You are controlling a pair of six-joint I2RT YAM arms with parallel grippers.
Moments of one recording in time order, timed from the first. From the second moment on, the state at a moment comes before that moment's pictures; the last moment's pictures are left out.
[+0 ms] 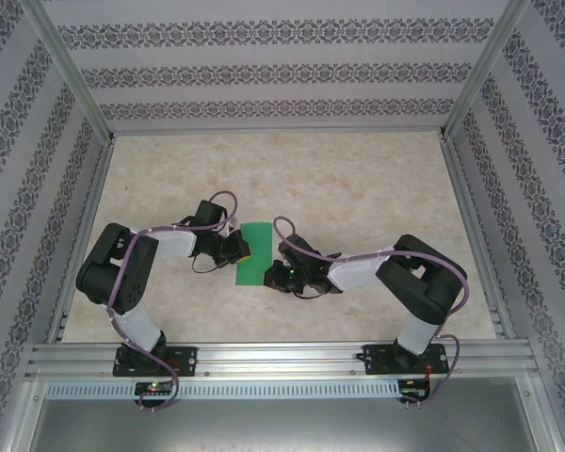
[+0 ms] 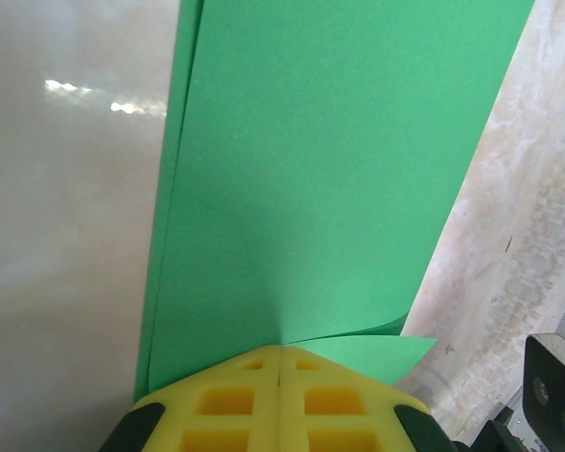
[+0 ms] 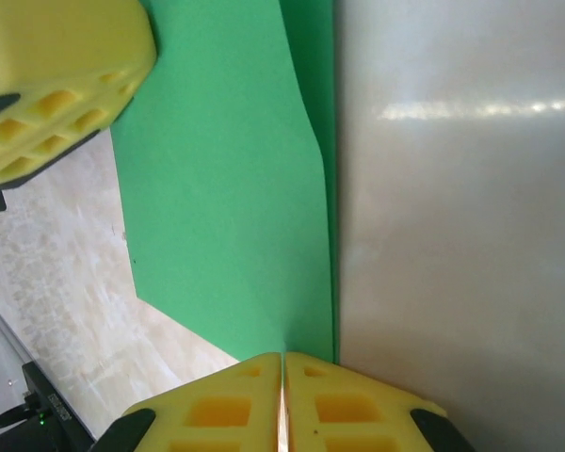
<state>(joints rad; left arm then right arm) -0.37 1.73 0.77 -0.13 0.58 -0.80 0.90 1.73 0.69 0.17 -0.30 1.08</state>
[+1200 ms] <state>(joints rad) -0.43 1.58 0.87 -0.31 0.48 -0.77 0.81 1.55 0.69 0.00 -0.15 0.97</state>
